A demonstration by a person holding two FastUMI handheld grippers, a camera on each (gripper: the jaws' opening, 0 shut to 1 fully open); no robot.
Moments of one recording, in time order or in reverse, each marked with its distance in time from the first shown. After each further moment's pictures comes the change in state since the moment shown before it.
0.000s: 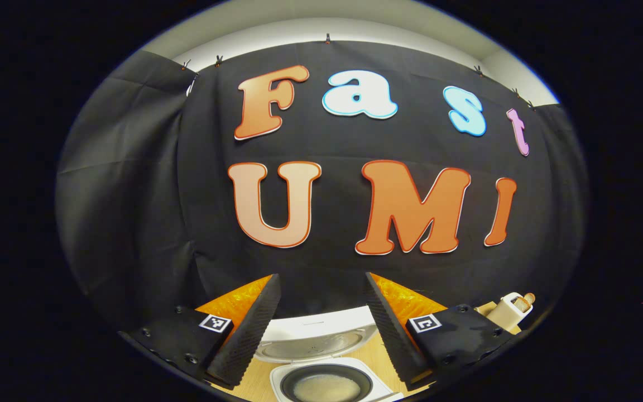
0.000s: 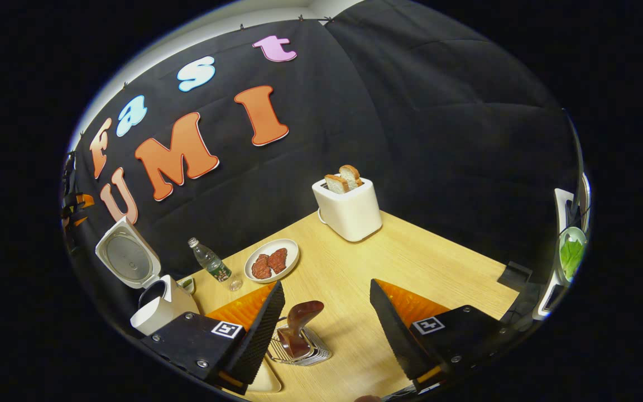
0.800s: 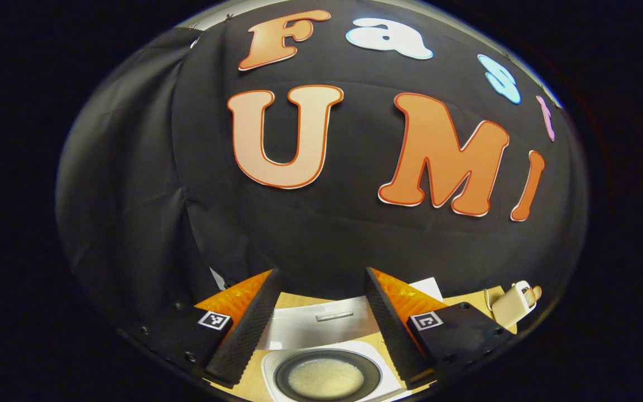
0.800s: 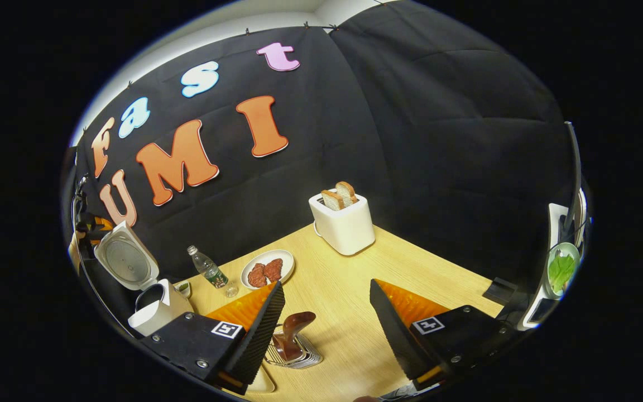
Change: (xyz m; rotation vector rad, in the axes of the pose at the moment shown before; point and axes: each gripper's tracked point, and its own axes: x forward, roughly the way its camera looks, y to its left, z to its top) left arm 0.046 0.014 -0.092 -0.034 0.243 0.007; right arm -0.029 0.006 0.028 -0.036 -0.044 -0.007
